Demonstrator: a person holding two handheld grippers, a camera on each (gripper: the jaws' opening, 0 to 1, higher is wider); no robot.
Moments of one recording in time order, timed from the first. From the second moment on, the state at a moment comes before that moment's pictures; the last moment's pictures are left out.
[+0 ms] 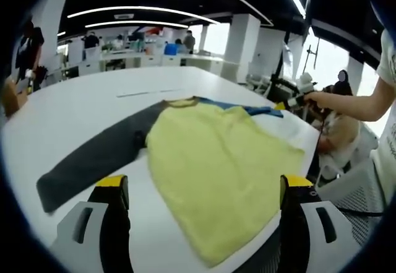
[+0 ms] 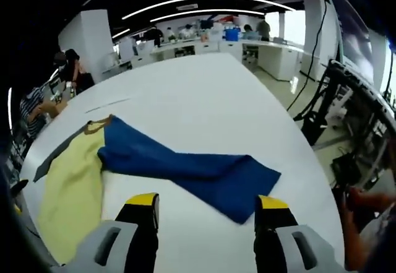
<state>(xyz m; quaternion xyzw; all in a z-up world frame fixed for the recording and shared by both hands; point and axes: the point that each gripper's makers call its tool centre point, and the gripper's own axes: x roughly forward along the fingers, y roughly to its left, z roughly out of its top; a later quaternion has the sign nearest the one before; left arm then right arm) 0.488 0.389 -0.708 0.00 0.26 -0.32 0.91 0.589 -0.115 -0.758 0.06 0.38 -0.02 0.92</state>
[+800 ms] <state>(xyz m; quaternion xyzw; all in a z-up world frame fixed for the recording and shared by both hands) 0.485 0.396 -0.711 0.01 0.27 -0.31 0.91 0.572 -0.145 -0.784 0.09 0.40 -0.13 0.90</state>
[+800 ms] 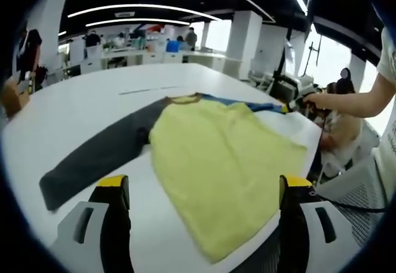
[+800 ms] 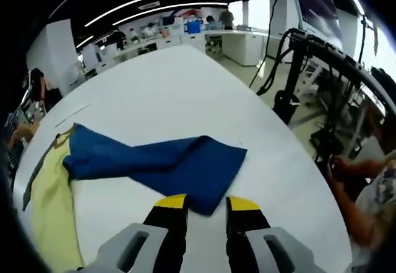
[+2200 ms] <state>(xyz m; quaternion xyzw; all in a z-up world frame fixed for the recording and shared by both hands) 0.489 0.398 -0.713 0.02 0.27 -0.31 0.91 0.582 -0.182 -0.729 -0.03 0.42 -0.07 0.90</state>
